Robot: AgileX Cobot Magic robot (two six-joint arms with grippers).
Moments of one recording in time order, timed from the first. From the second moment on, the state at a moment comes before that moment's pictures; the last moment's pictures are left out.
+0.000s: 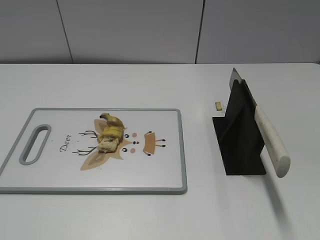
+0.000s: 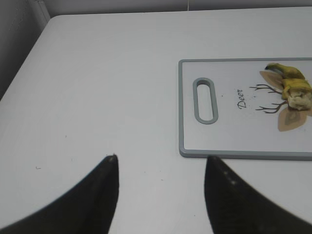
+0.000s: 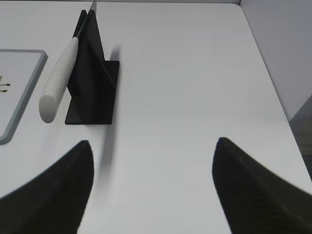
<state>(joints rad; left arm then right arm) -0.02 0.00 -0.48 0.00 1.08 0.12 -0.02 -0.01 -0.51 0.10 1.04 -0.03</state>
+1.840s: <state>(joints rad) -0.02 0.00 -0.48 0.00 1.08 0.12 0.02 -0.01 -0.51 0.11 1.04 -0.03</state>
